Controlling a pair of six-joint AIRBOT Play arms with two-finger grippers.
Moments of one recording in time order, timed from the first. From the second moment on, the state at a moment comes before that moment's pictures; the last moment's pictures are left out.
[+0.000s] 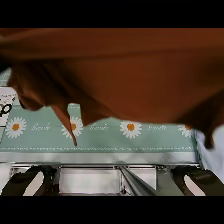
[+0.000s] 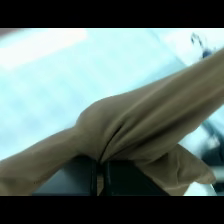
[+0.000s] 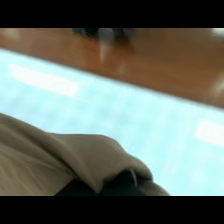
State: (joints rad) left arm 0.11 -0.77 1.58 0.74 -1.62 -1.27; right arm 0.13 -0.73 1.87 -1.34 1.63 1.54
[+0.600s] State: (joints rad) left arm 0.09 -0.93 0.70 0.75 -1.19 -1.12; right arm 0.13 -0.89 1.08 -1.31 1.24 1.54
